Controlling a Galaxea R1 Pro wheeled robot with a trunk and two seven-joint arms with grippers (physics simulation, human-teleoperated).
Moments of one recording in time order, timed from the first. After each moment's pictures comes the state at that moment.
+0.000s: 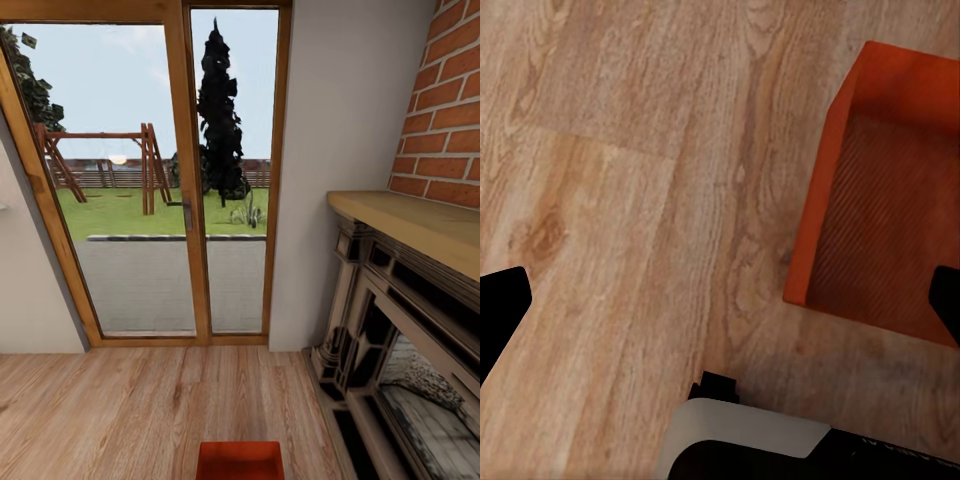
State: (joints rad) left arm -0.30 0.03 0.20 0.07 0.04 -0.39 0.06; right arm -0.39 -0.08 0.08 0.06 0.06 -0.33 0.10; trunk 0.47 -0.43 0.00
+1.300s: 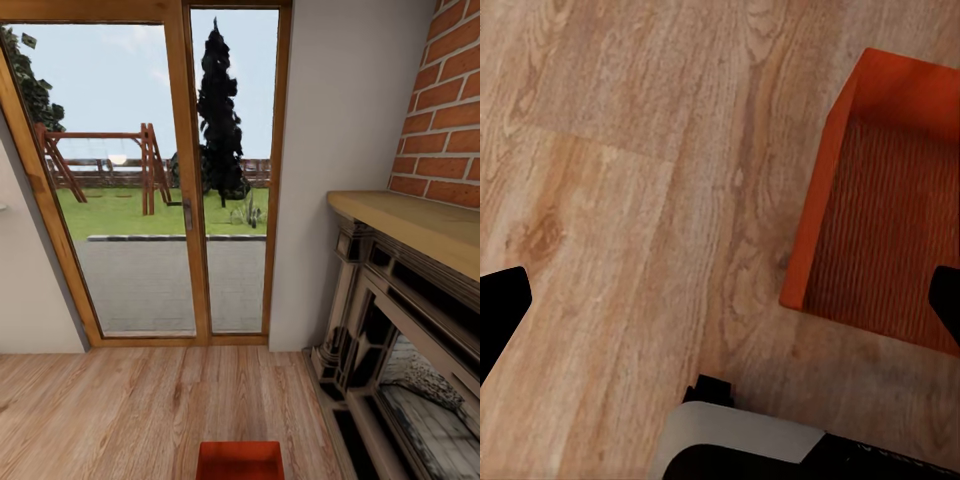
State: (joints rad) left arm -0.30 0.03 0.21 0.07 0.04 -0.39 0.05; right arm -0.39 -0.07 0.08 0.06 0.05 -0.33 0.10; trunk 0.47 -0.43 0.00
